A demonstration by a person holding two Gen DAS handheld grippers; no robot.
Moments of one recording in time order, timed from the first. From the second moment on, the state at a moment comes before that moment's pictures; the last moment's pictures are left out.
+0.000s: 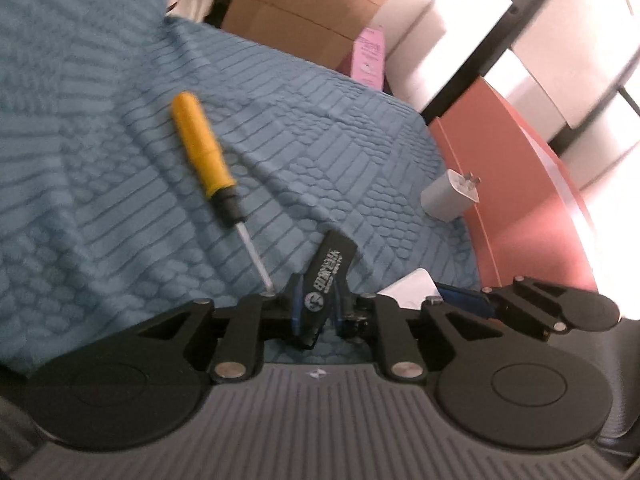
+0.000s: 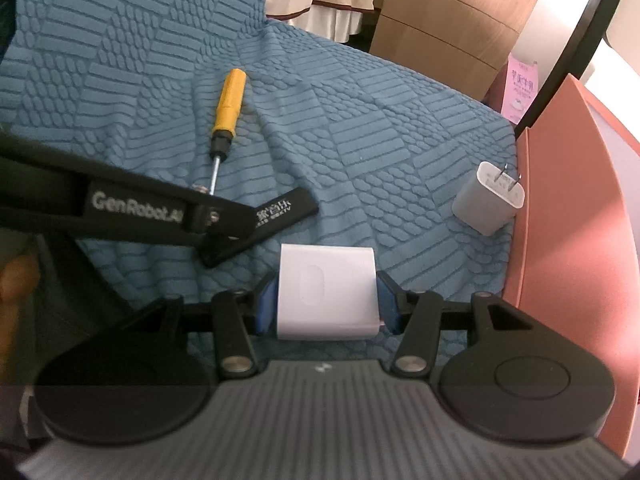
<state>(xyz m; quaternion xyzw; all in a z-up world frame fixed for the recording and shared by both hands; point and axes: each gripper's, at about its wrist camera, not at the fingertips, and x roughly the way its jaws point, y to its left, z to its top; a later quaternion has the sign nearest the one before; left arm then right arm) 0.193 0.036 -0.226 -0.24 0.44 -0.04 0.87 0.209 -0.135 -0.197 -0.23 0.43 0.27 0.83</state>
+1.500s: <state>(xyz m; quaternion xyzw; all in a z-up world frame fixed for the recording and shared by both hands) 0.203 0.035 -0.212 -0.18 0.42 -0.01 0.89 0.214 -0.150 -0.176 -0.15 0.44 0.21 0.86</state>
